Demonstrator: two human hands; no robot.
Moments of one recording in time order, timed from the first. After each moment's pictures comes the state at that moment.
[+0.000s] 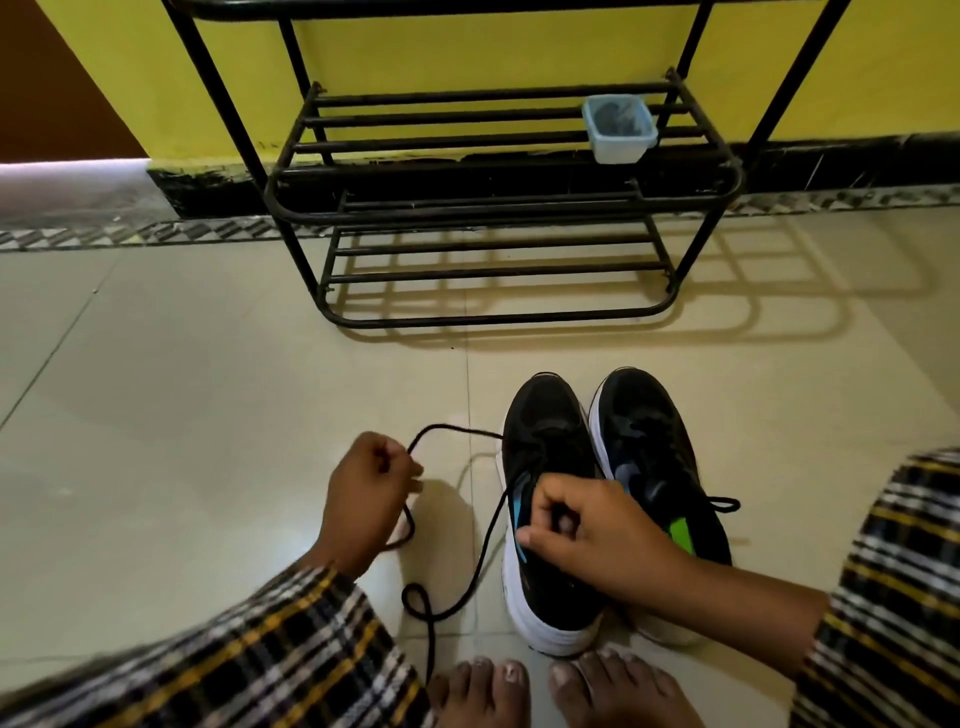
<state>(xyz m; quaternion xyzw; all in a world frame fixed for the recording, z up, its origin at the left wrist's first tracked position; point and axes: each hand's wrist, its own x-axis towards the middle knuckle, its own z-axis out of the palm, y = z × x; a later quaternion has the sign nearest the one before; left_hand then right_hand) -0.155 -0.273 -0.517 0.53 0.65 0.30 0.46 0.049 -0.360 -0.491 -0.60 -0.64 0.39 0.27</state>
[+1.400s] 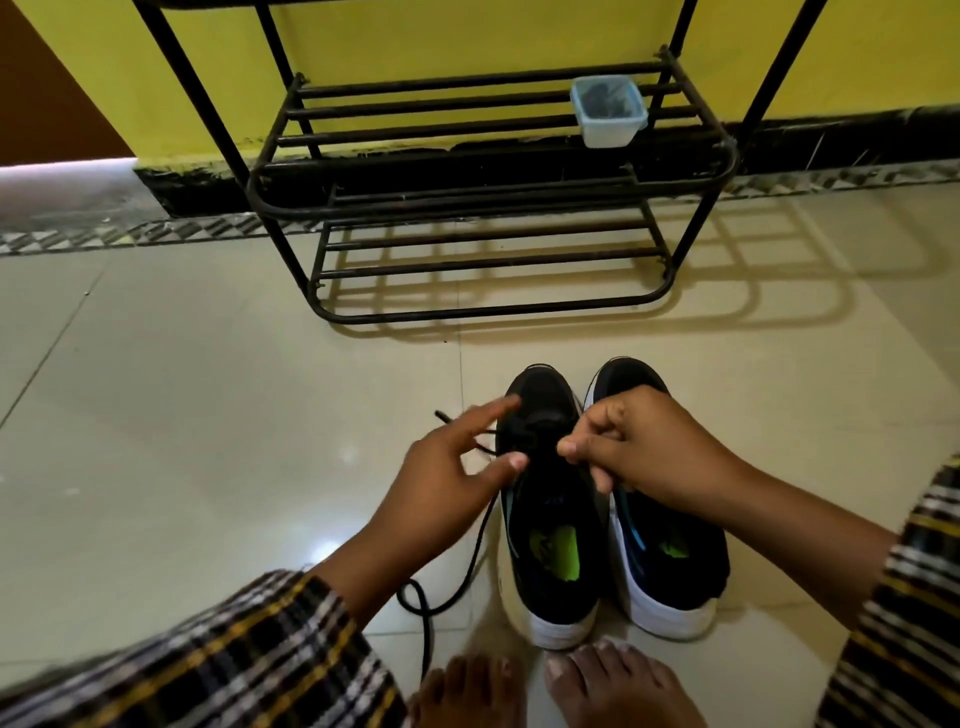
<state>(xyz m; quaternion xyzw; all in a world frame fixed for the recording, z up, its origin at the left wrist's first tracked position) -0.102 -0.291 -0.472 0.72 0.48 0.20 0.46 0.088 -0.330 -0.442 -0.66 -0.57 0.42 0.24</state>
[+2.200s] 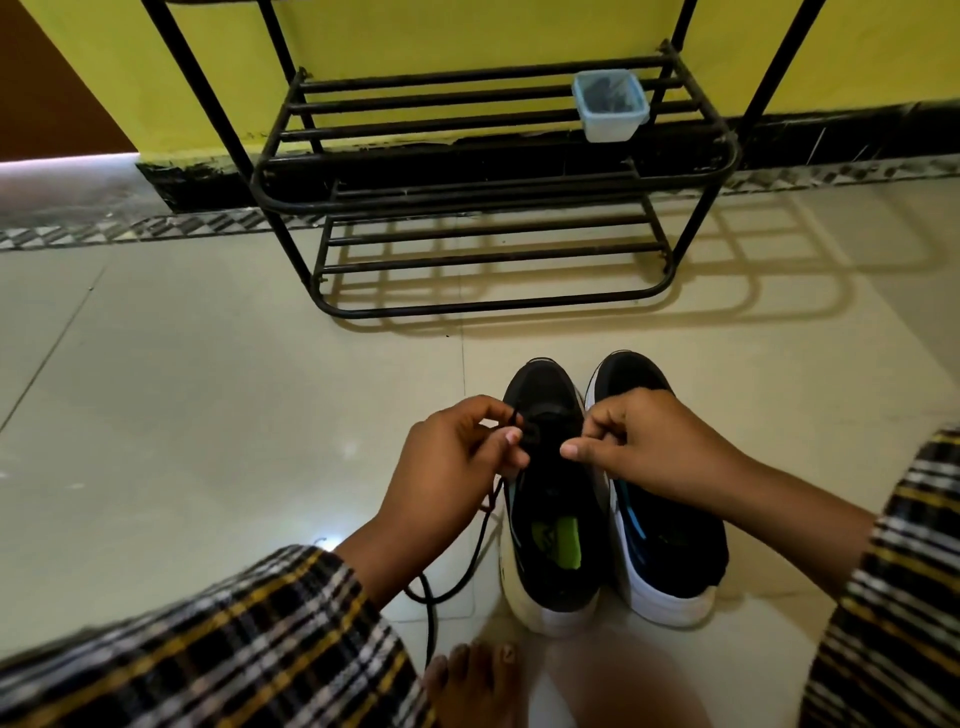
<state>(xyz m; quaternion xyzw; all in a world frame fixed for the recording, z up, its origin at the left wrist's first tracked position) -0.097 -0.296 -0.460 0.67 0.50 0.24 0.49 0.097 -0.330 -0.454 -0.69 -0.63 0.32 0.16</state>
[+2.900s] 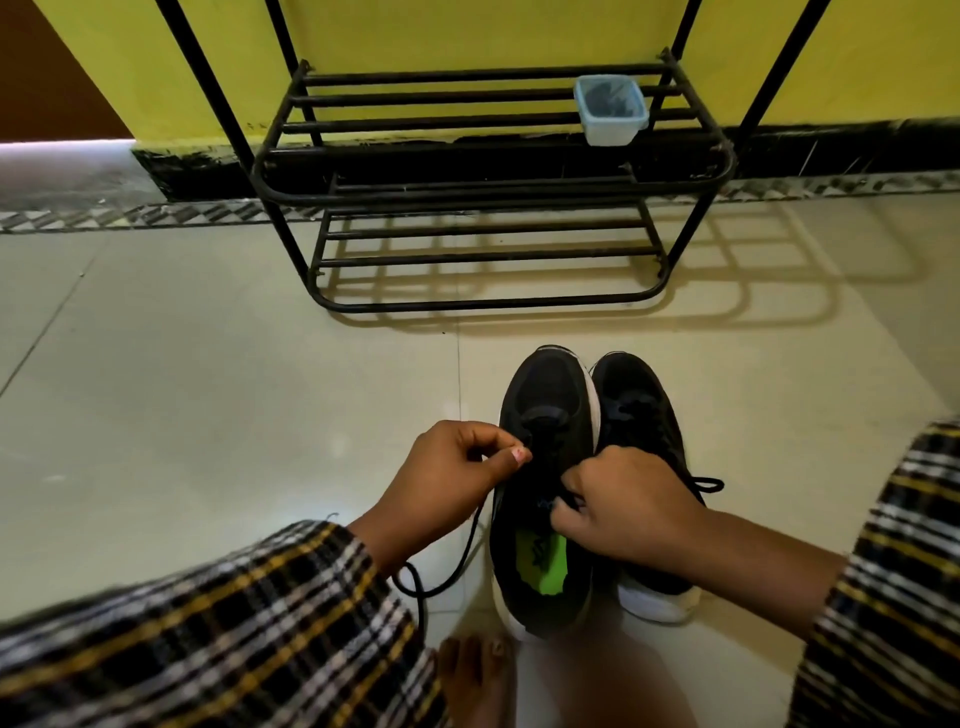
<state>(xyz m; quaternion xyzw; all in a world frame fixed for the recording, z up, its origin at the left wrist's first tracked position) -0.101 -0.296 -0.474 0.67 0.49 0.18 0.52 0.071 -0.354 -0.474 -0.64 -0.75 0.15 -0.05</state>
